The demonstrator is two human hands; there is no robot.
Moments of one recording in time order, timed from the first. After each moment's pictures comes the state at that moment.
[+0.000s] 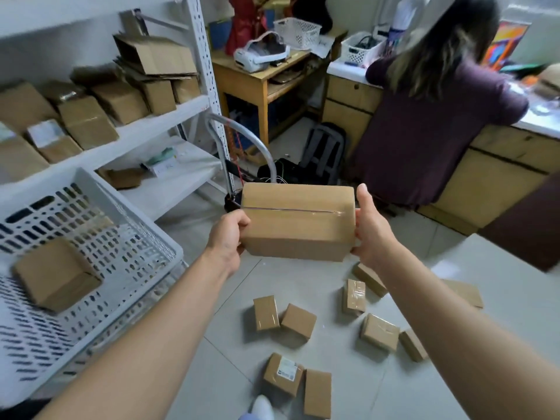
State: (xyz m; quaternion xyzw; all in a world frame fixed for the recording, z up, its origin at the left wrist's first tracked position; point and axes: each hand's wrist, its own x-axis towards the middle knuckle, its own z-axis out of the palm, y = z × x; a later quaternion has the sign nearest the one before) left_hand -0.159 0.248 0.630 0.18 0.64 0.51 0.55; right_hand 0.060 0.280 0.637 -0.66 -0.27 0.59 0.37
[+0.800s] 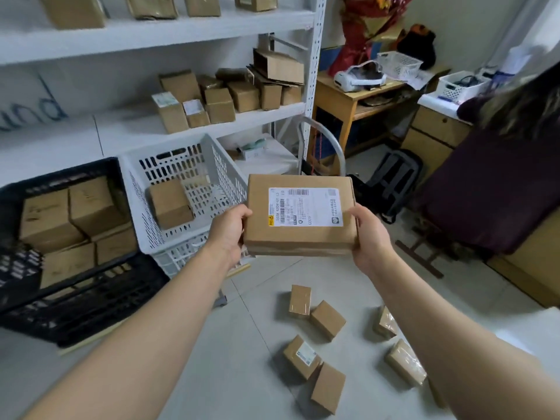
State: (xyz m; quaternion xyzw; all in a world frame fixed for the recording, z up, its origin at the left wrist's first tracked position) left_hand -0.202 0.054 0.666 0.11 0.63 0.63 0.44; right_hand 0.000 0.151 0.653 -0.50 -0.37 0.68 0.38
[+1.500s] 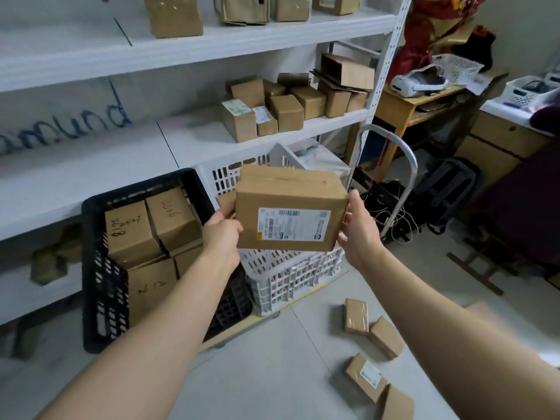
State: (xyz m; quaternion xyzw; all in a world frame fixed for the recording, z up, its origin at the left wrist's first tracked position) left_hand -0.474 -0.011 0.658 0.04 0.63 0.69 0.35; right_hand -0.290 0.101 0.650 -0.49 -0.40 0.68 0.37
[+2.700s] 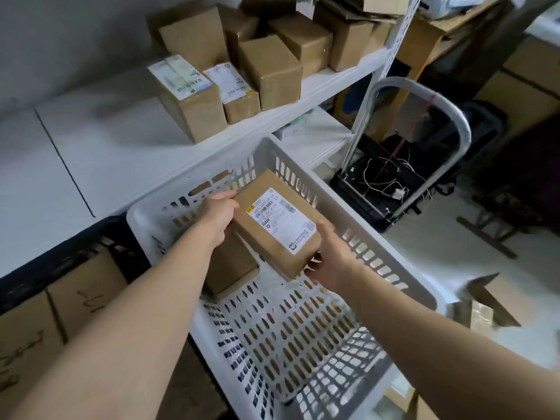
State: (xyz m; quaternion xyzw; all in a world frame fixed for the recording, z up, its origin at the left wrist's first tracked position) left_hand -0.701 0.306 0.494 0.14 0.76 0.46 0.44; right_hand -0.487 0.305 0.510 -0.64 -0.17 0.72 0.20
